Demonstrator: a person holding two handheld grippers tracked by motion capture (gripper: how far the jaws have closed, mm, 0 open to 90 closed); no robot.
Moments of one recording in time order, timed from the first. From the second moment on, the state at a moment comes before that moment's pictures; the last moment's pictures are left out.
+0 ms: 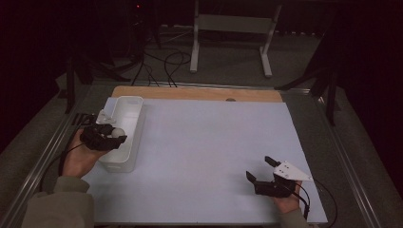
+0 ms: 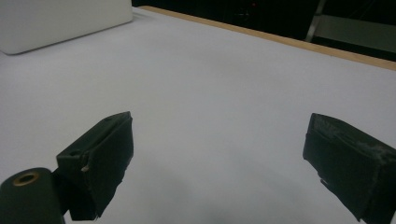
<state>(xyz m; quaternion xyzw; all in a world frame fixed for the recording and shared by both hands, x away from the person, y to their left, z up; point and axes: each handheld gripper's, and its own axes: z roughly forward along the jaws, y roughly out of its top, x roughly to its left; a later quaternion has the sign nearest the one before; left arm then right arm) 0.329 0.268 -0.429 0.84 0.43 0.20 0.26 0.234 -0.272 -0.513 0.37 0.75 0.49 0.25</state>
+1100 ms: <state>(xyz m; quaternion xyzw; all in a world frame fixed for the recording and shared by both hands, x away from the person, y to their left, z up) 0.330 0.272 -0.434 0.84 0.44 0.19 0.26 0.234 -0.272 -0.514 0.37 0.75 0.49 0.25</state>
